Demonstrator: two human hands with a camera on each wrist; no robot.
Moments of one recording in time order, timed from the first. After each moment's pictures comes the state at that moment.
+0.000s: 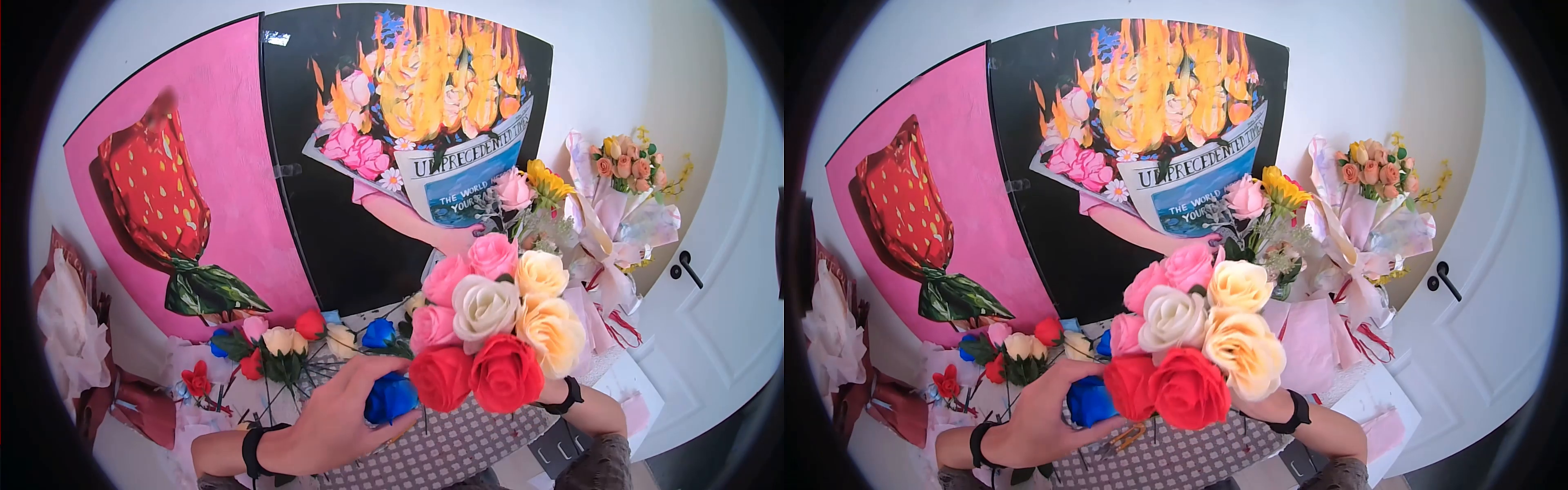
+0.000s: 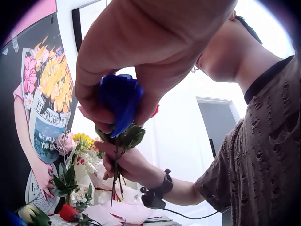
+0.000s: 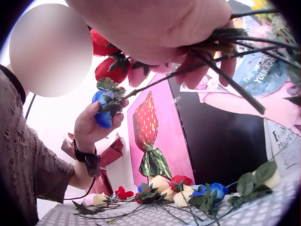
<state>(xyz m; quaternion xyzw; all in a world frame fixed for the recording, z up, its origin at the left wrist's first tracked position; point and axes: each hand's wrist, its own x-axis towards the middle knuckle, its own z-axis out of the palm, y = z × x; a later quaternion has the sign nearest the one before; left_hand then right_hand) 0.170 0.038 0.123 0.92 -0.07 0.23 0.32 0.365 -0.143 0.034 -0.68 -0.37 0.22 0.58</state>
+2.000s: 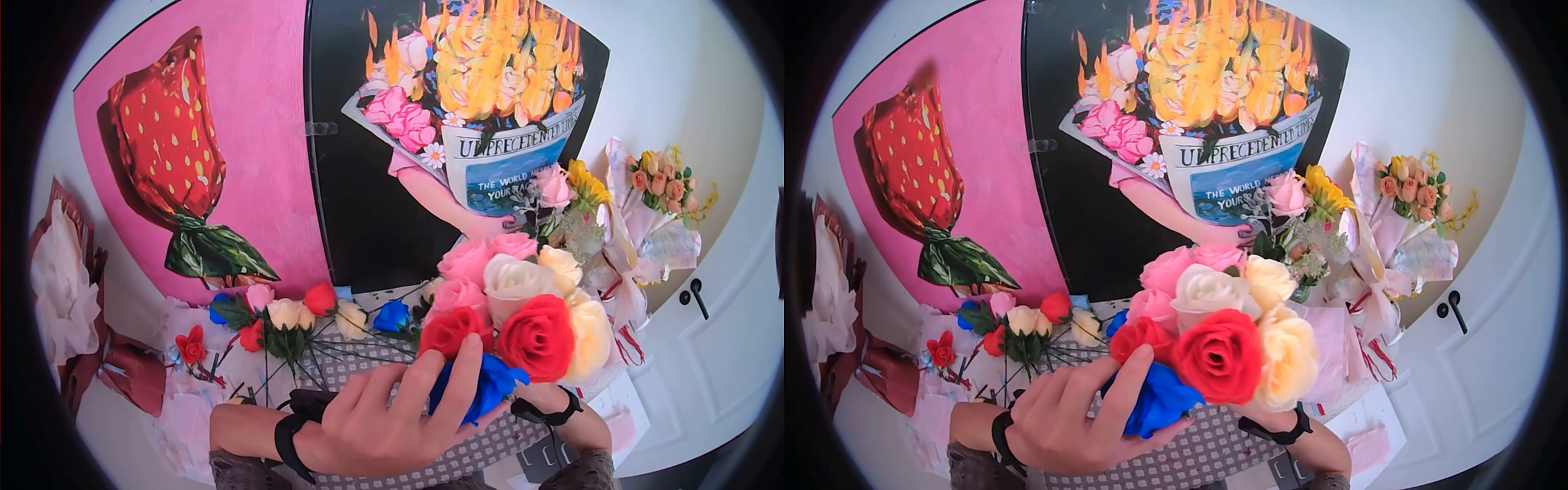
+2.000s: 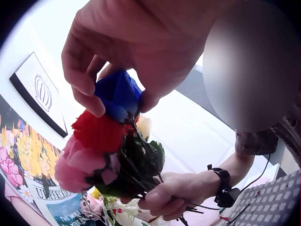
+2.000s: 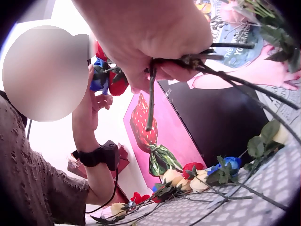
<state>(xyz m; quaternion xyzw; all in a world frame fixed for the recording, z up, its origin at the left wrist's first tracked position) 0.188 0.009 0.125 0.86 0.01 0.49 -0.09 0.383 -0.181 -0.011 -0.67 -0.41 0.16 0.60</state>
